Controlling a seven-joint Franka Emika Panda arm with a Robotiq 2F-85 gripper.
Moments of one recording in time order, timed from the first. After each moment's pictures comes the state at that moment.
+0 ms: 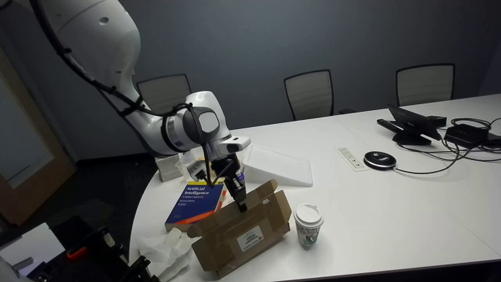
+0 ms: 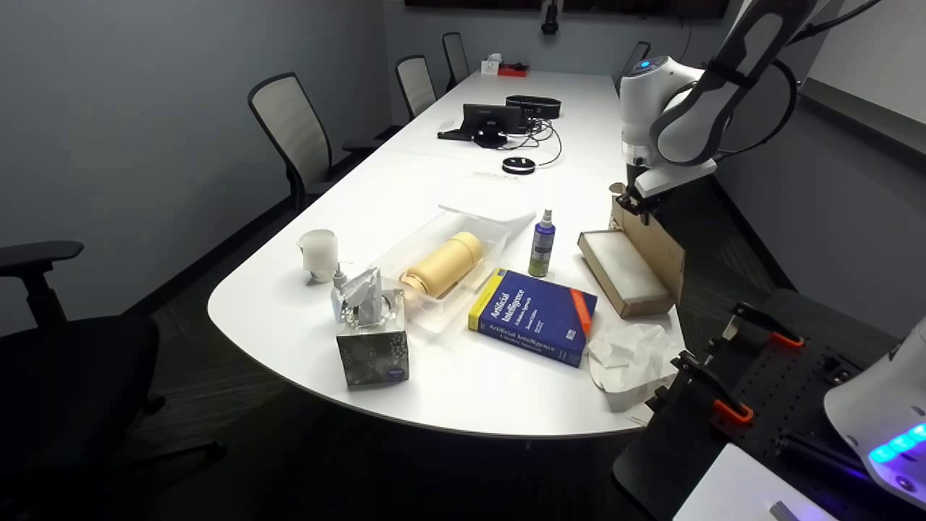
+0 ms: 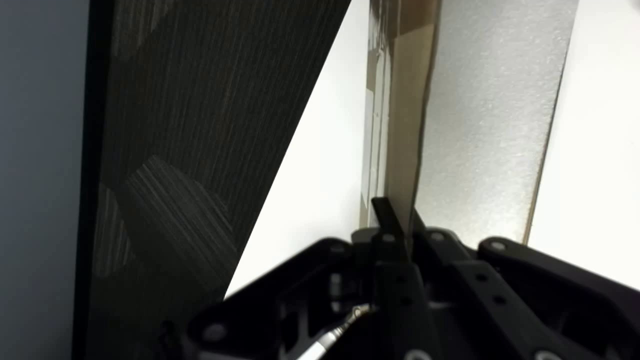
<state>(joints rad) -0.11 0.40 -0.27 -2.31 -0.65 2.66 0.72</state>
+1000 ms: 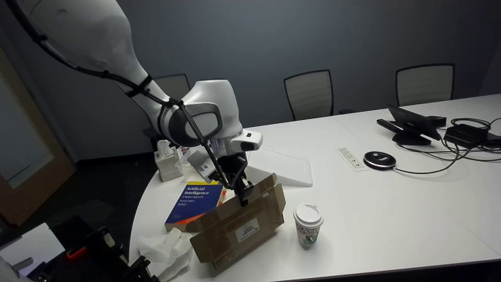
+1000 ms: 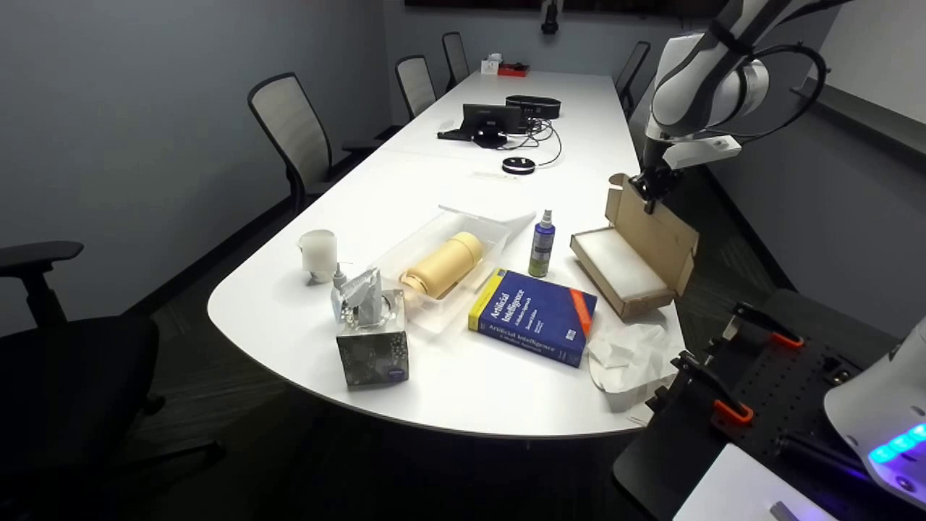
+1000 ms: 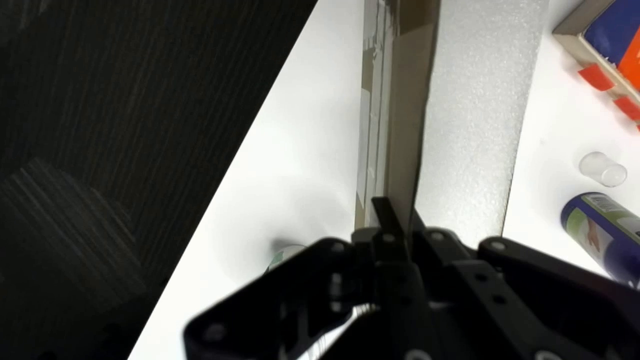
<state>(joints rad) -0.20 0.32 -0.26 -2.35 -0.16 2.72 0.11</state>
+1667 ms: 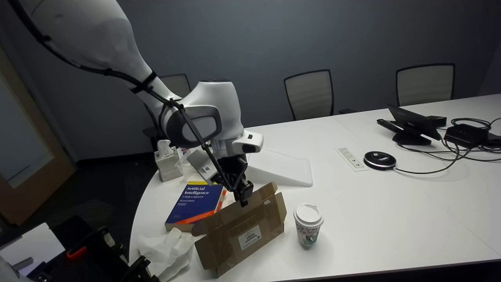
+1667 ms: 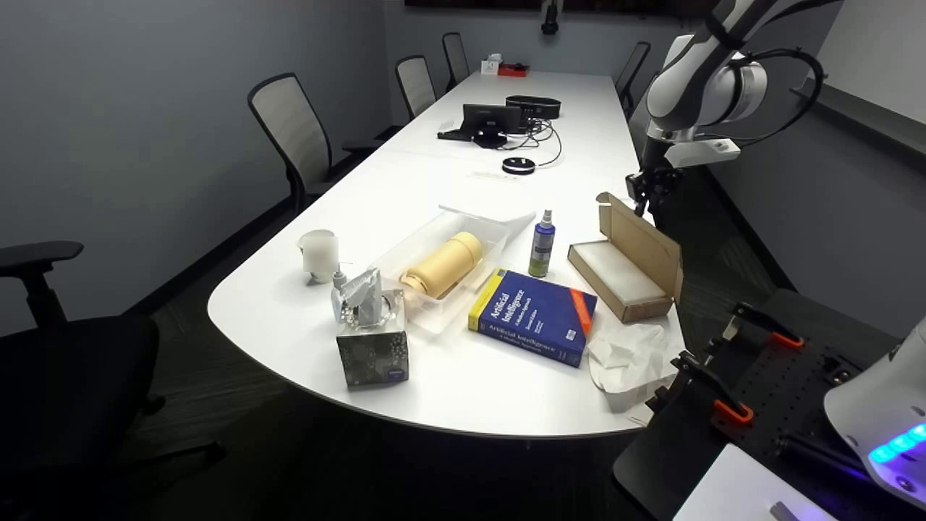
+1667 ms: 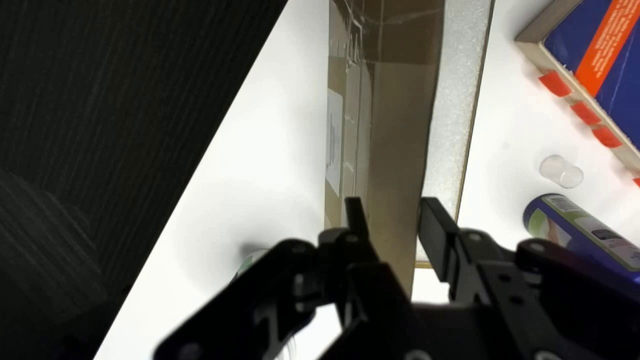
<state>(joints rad) -0.24 0.32 -0.21 -2.35 -0.02 2.72 -0.04</state>
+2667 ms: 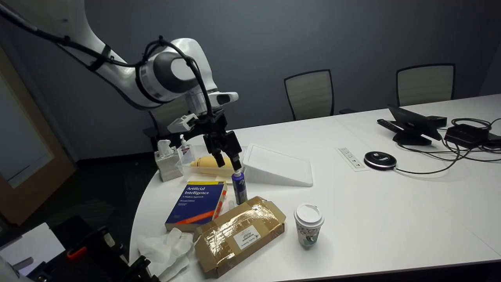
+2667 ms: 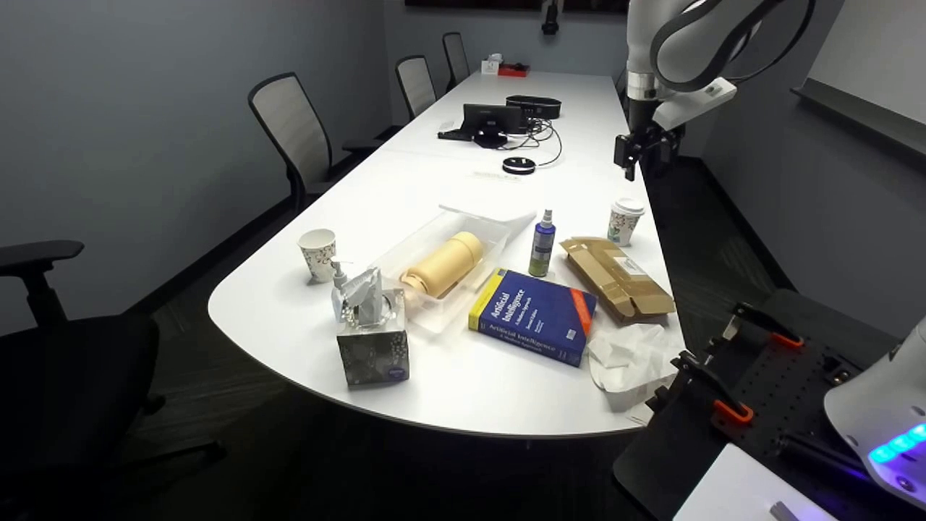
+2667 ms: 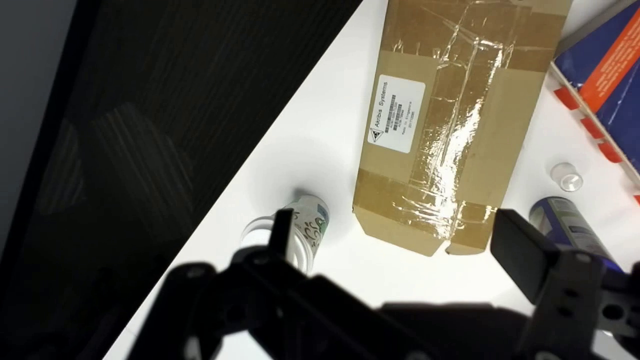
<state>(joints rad) -0.04 0.11 -0.25 -2.34 -0.50 2.42 0.36</state>
